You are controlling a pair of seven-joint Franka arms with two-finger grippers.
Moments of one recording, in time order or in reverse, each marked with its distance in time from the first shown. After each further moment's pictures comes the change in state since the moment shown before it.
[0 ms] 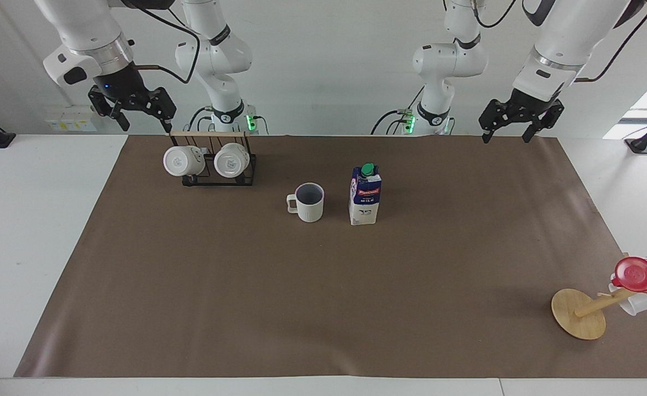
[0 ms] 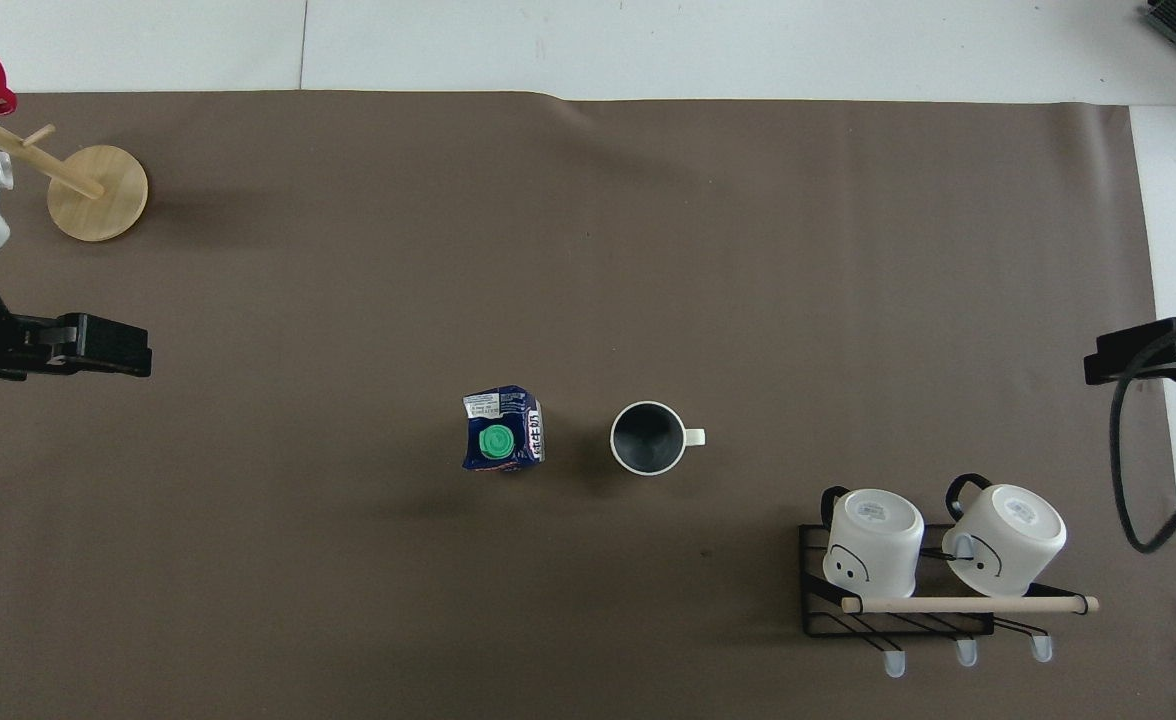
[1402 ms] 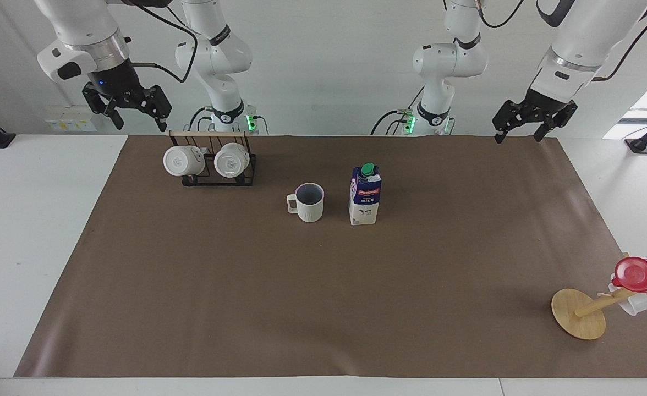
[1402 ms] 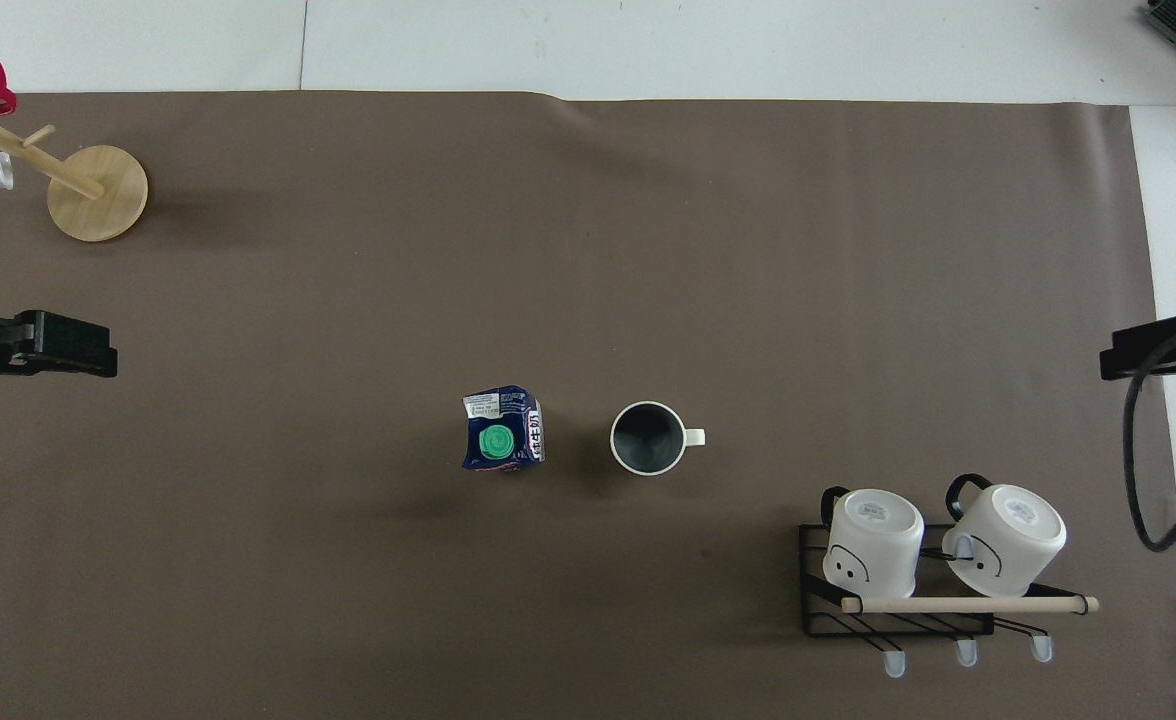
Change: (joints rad) left arm -0.005 0.000 0.047 0.000 0.000 -0.012 0.003; right arm 0.000 -0.002 -0.002 0.011 -0.023 0.000 0.000
